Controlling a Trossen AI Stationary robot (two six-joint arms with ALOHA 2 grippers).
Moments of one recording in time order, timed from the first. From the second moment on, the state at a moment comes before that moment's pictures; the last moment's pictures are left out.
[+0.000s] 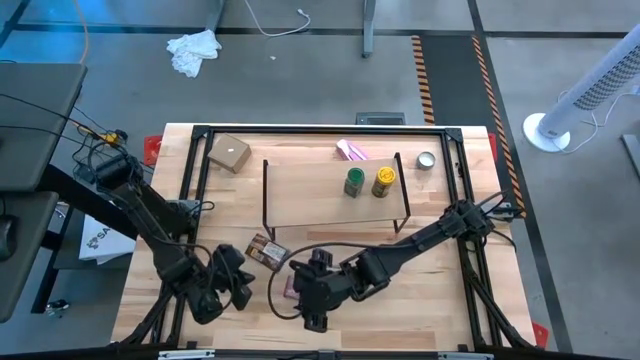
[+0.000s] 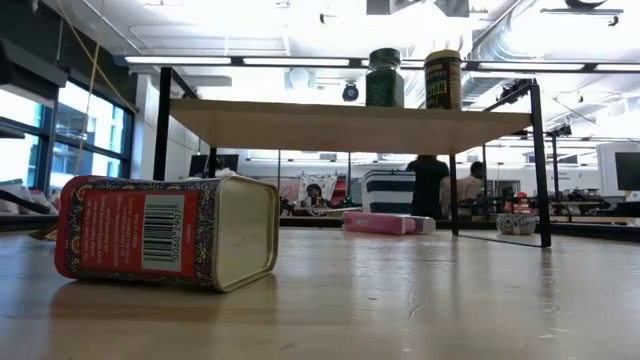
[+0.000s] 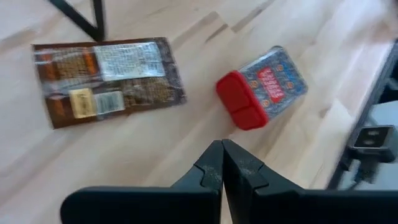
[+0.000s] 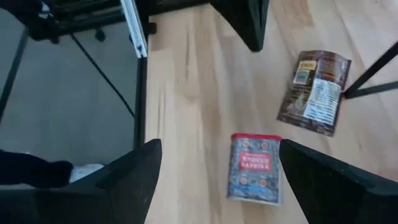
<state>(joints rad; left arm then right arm) -0.93 1.41 0.91 -0.70 -0.63 -1.67 0.48 2.15 2.08 -0.76 0.23 0.52</state>
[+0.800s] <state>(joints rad) -0.93 1.41 0.91 -0.70 -0.65 -1.67 0.44 2.19 2.08 -0.85 0.28 0.61</state>
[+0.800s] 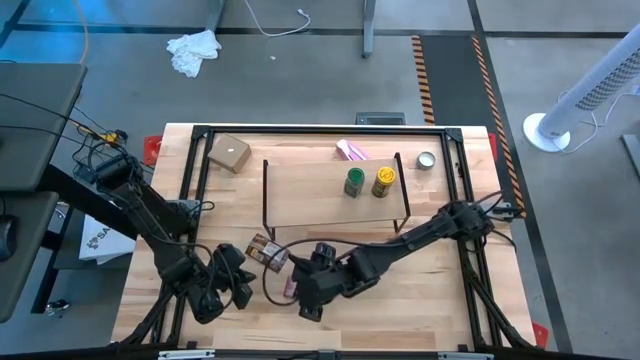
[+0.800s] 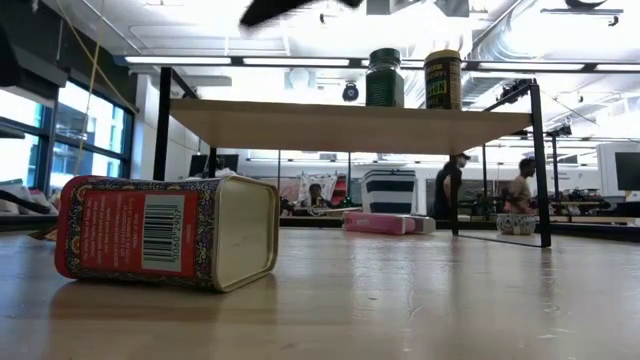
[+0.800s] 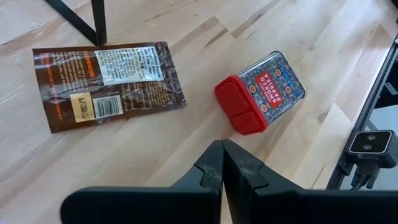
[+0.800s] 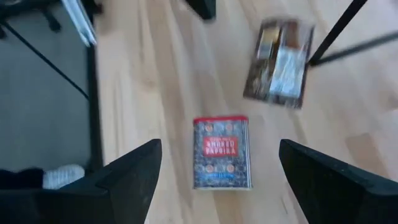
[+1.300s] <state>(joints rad) -0.85 1.54 0.91 -0.66 -0.50 -1.69 0.39 2.33 2.08 -0.75 0.18 0.54</state>
